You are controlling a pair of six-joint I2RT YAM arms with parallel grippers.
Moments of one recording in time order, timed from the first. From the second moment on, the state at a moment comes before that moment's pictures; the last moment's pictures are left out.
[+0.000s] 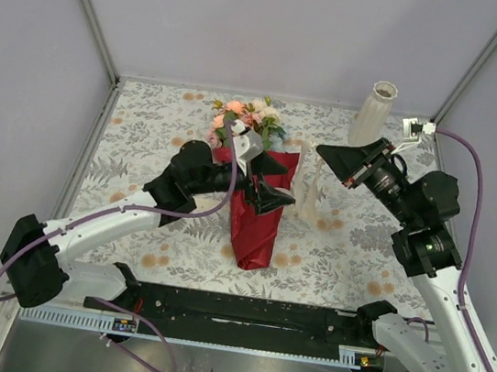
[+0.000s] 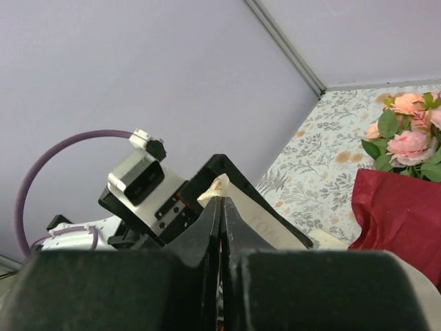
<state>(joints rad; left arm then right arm) -0.76 1.19 0.91 0.37 0.54 -0.25 0.39 0.84 1.03 0.02 -0.44 0.84</state>
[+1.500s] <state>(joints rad) -0.74 1.34 1.30 0.22 0.09 -0.11 0.39 0.58 0.80 -0.13 -0.06 0.76</state>
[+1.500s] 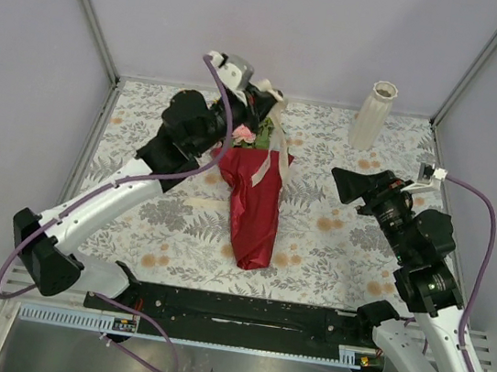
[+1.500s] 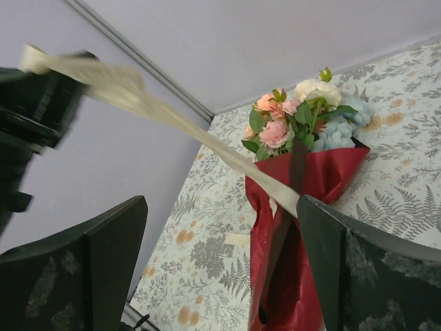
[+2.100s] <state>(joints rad) -0.57 1.33 1.98 0.04 -0.46 0.35 0.39 0.62 0.79 -0.18 -0.04 0.72</state>
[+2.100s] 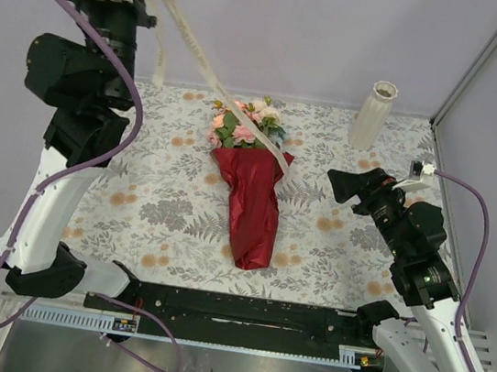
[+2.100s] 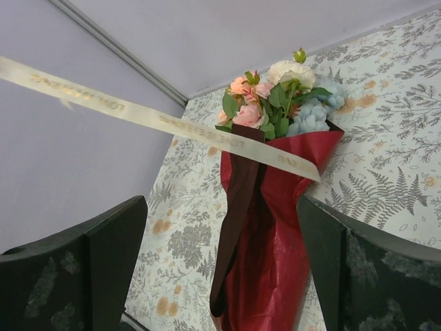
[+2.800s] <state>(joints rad) -0.25 1.37 2.09 0.19 -0.71 0.66 0.39 0.73 0.86 -0.26 -0.08 0.65</state>
